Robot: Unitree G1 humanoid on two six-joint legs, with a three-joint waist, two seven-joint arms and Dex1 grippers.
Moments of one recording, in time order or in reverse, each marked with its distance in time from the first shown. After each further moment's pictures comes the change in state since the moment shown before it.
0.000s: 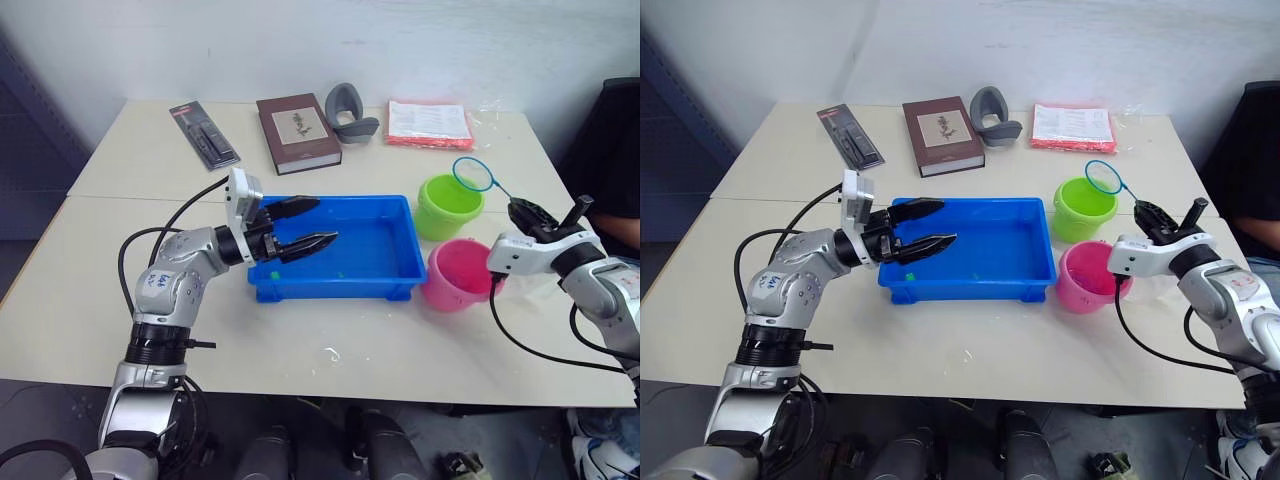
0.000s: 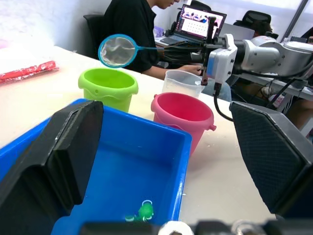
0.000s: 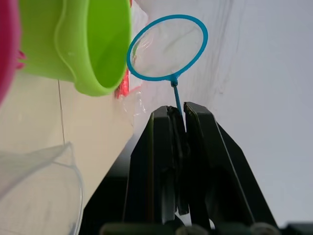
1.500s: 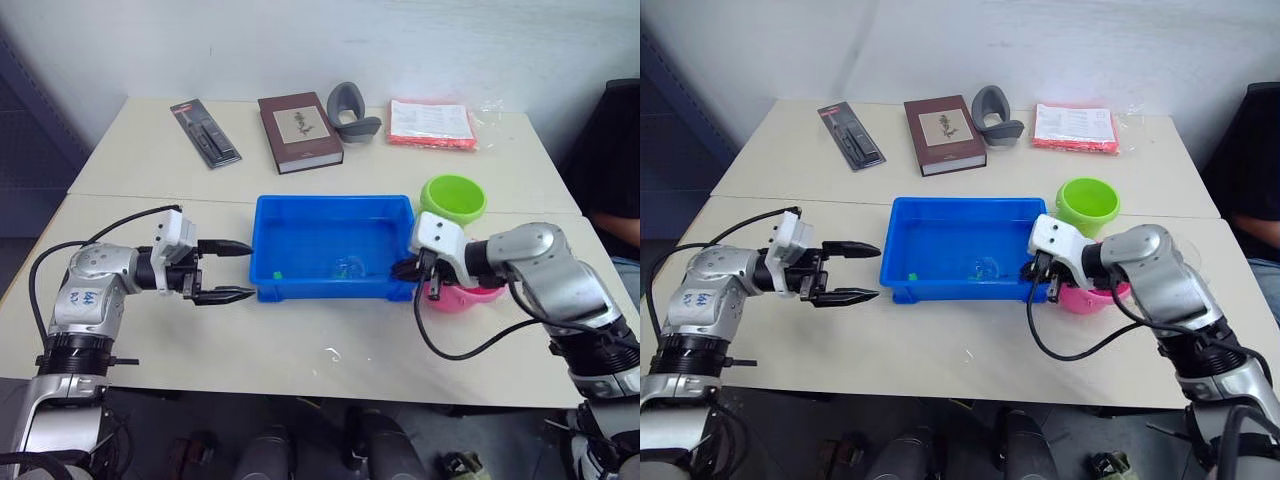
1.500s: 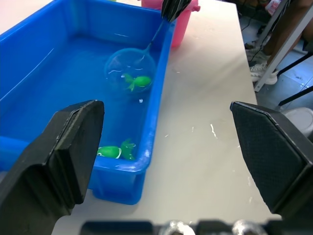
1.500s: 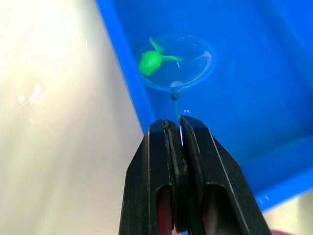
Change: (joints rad) left arm 0.036 0.340 0.010 0.290 0.109 -0.298 -0.442; right arm -0.352 0.212 0.150 -0.252 0.830 1.013 1.044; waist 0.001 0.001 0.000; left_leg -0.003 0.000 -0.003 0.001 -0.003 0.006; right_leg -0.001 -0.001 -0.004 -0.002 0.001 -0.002
